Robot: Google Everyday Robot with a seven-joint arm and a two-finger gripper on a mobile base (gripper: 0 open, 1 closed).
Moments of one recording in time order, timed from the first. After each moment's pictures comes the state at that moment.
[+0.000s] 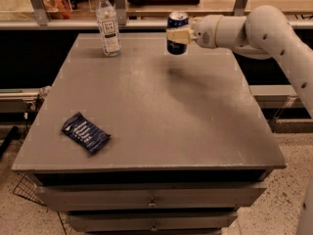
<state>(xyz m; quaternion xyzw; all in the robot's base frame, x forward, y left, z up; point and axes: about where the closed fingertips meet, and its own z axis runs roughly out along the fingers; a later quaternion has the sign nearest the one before) 0.769 -0.074 0.927 -0.37 0.68 0.27 0.57</state>
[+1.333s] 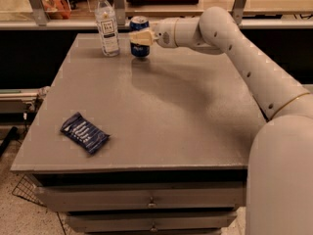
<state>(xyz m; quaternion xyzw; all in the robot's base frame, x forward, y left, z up) 0.794 0.050 0.902 -0.39 0.67 0.35 0.53</state>
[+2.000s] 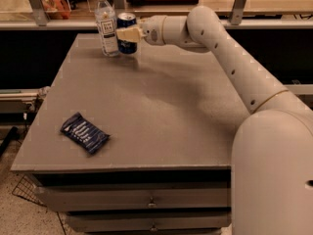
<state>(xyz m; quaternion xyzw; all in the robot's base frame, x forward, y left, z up) 0.802 0.089 0.910 -0.40 0.64 0.38 0.53</state>
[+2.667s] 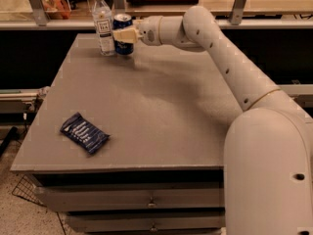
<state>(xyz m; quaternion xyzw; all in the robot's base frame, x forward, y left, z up) 0.803 0.102 0.906 -0.41 0.64 0.39 0.53</state>
